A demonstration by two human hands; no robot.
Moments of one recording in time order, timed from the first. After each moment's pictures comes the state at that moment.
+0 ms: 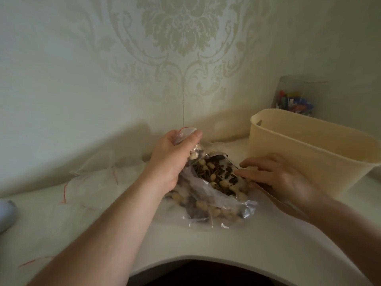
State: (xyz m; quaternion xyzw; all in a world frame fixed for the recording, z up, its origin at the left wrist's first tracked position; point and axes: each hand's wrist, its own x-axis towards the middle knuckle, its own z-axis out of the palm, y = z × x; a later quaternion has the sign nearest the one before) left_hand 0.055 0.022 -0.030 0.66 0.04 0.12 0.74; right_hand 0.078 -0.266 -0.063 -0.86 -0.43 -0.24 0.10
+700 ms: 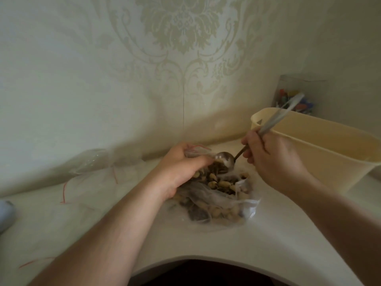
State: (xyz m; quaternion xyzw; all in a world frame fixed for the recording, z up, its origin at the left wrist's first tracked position) left_hand 0.049 0.018 -0.042 0.77 0.03 0.02 0.64; right_hand 0.053 -0.199 -0.001 -0.89 -0.14 -0.18 0.40
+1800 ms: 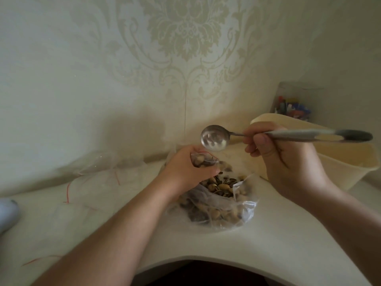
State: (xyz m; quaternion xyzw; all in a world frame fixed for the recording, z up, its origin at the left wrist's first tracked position) left_hand 0.034 0.016 -0.036 0.81 -0.02 0.04 0.58; right_hand 0.034 -0.210 0.014 -0.79 -0.36 -0.31 0.39
